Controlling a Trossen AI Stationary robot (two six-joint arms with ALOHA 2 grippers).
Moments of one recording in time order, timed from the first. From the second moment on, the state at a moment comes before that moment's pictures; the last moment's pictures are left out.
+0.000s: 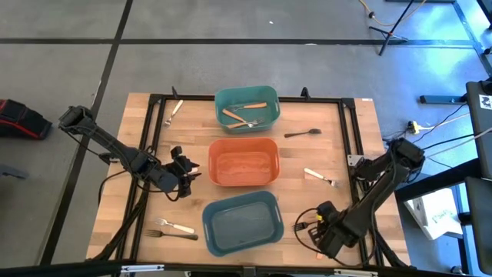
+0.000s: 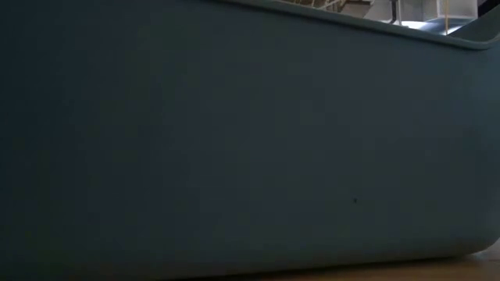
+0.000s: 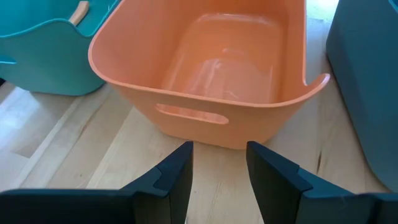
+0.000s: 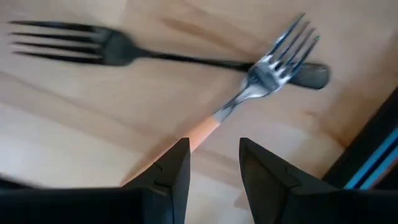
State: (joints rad) left arm -0.51 0.95 0.52 -0.45 -0.68 -0.57; right arm 0.91 1.66 1.12 -1.03 -0.09 2.04
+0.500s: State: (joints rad) left arm -0.51 0.95 0.52 -0.45 -0.68 -0.58; right arm 0.91 1.79 1.12 -1.05 -0.10 2.04
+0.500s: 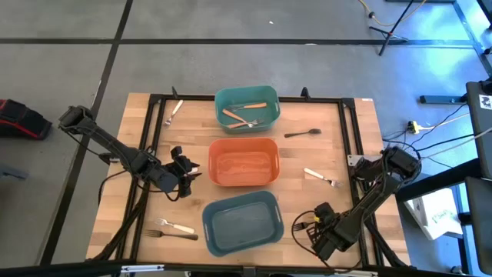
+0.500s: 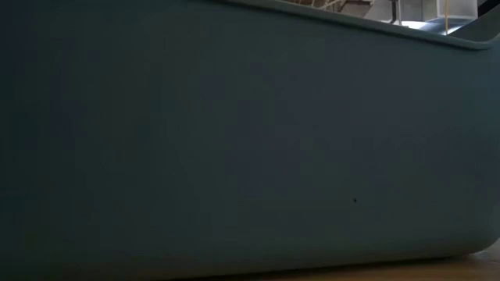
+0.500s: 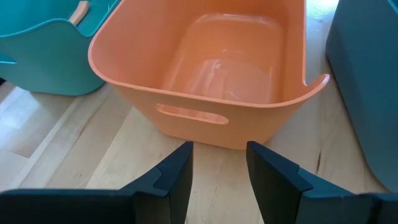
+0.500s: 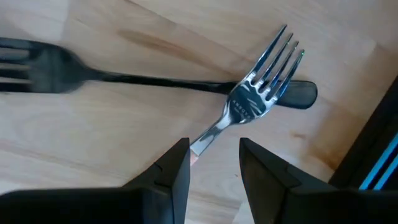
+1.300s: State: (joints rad) left arm -0.51 0.95 0.52 -0.45 -0.68 -0.58; right arm 0.91 1.88 1.12 -1.04 -0.10 1.96
